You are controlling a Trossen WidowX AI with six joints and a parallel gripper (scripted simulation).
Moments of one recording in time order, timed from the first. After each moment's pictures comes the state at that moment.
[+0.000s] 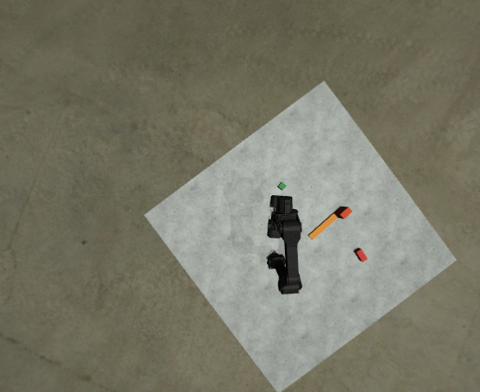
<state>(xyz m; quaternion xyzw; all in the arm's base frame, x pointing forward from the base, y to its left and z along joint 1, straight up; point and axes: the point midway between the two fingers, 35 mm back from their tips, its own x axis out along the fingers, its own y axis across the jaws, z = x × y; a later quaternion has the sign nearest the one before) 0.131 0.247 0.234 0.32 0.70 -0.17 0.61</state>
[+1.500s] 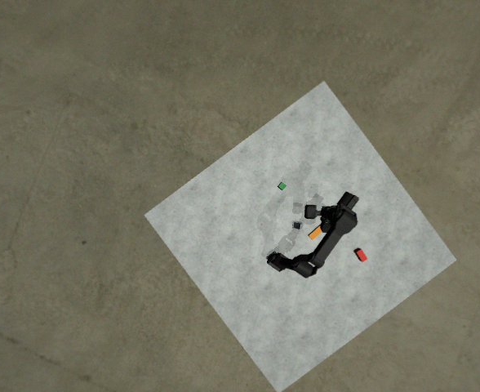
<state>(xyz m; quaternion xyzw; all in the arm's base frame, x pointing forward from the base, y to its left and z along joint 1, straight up) 0.328 0.119 0.215 0.67 0.33 -0.60 0.29</state>
